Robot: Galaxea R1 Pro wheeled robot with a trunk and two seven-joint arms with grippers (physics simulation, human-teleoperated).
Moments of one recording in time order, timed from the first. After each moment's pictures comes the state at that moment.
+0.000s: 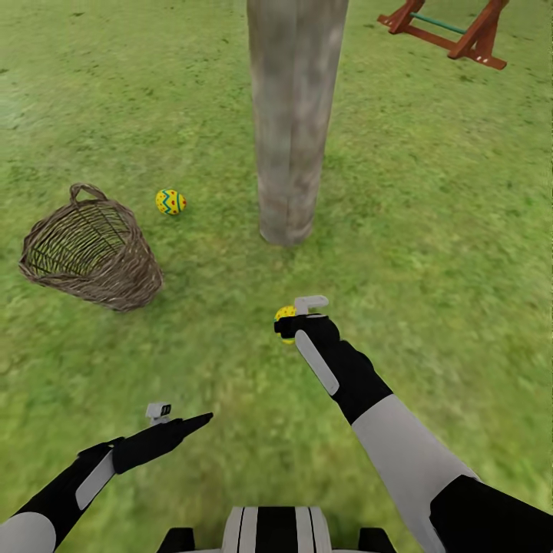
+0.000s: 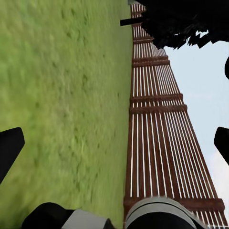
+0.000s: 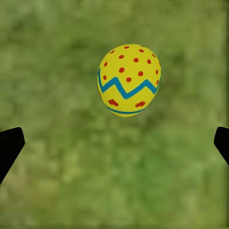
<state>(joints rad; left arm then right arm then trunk) -0.55 0.31 -0.29 -0.61 0.77 0.31 -1.37 -0.94 0.17 0.45 -1.01 -0.43 0.74 -0.46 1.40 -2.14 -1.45</state>
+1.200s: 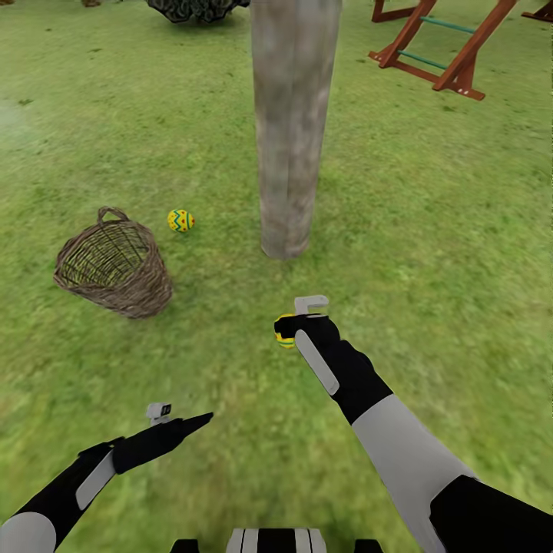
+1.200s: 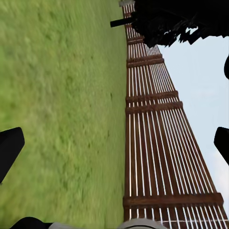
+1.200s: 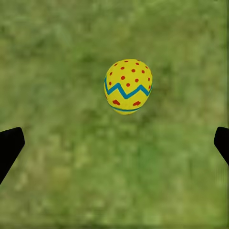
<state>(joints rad) -0.55 0.31 -0.29 -0.61 0.77 0.31 -1.38 -0.94 0.17 0.45 -1.01 -0.43 0.74 -0.46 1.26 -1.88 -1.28</state>
